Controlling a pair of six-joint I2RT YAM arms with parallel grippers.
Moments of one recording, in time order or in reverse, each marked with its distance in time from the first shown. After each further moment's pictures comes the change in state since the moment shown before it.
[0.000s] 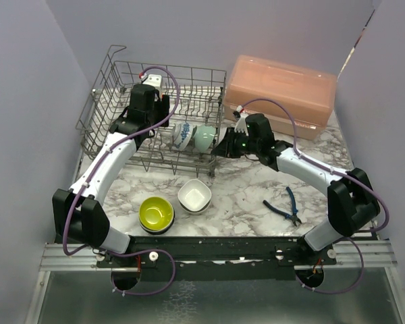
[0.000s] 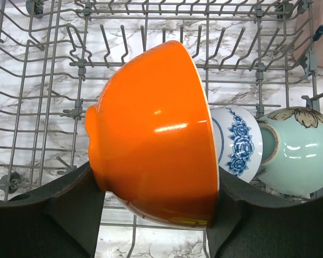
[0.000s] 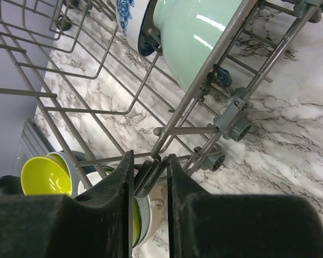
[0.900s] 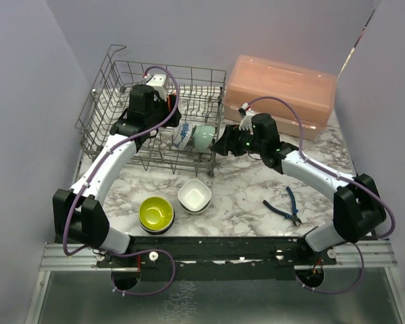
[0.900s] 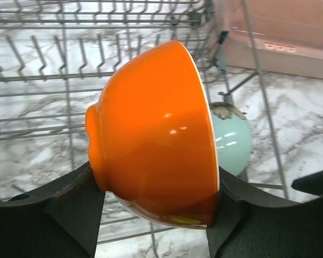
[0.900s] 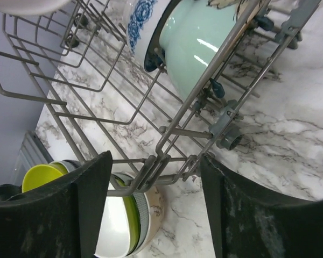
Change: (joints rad) left arm 0.000 -0.006 -0.042 0.116 0.316 -0.107; right arm -0.010 -0.082 -0.044 0.065 0.048 -0.019
